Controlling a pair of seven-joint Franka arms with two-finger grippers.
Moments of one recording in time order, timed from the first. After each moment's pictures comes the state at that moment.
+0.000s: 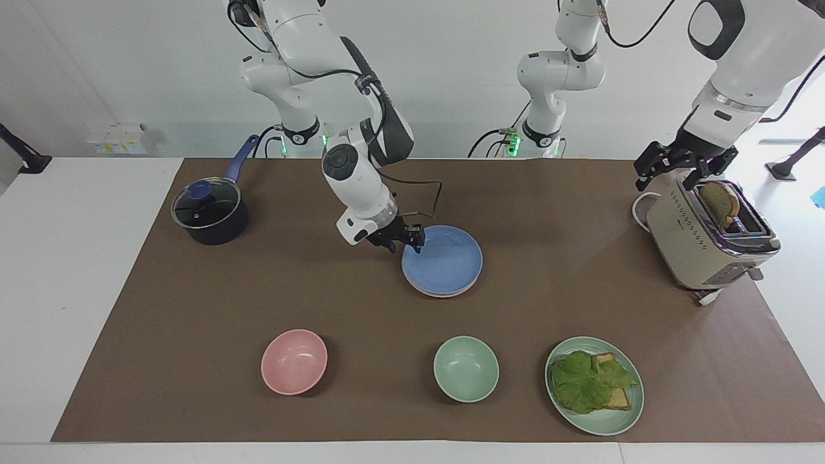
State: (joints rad) left arm -0.07 0.03 0.05 -1.54 -0.02 1.57 0.01; right arm 0.41 0.30 0.06 -1.93 0.38 2.30 0.39
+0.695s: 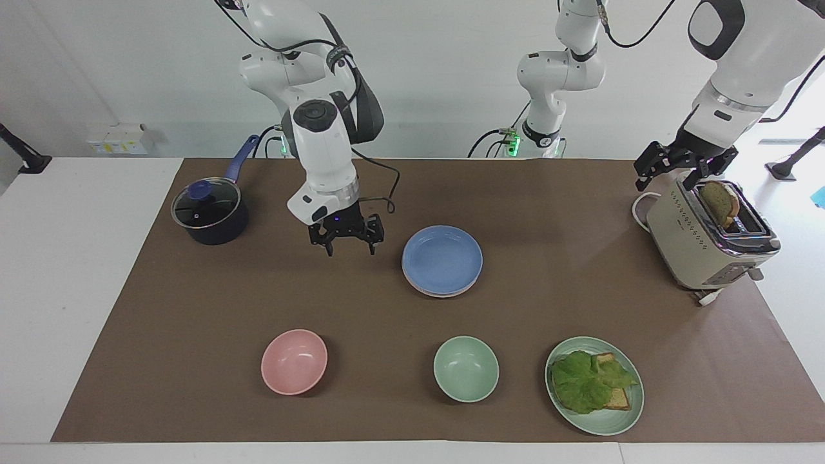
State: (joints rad) left arm -0.07 0.03 0.05 -1.54 -0.02 1.57 0.01; right arm 0.28 0.14 0.06 -1.88 -0.04 2.15 0.38
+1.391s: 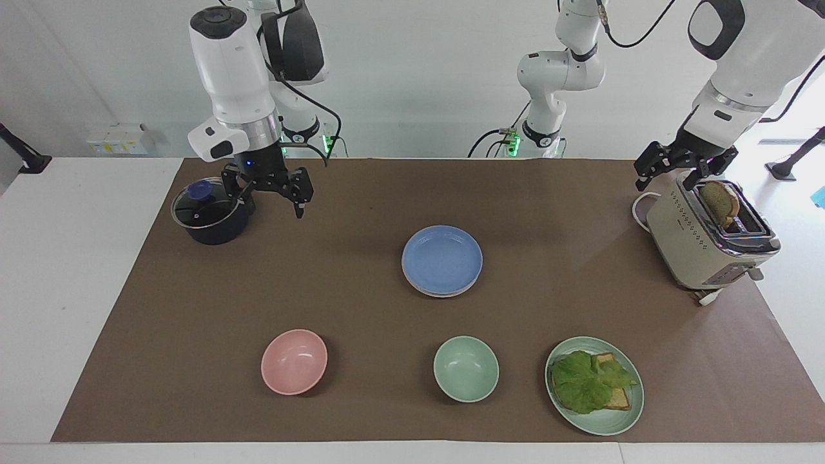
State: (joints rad) left arm -0.07 0.03 0.05 -1.54 -0.02 1.57 0.01; right arm 0.12 -0.01 0.05 -1.71 -0.05 1.85 0.30
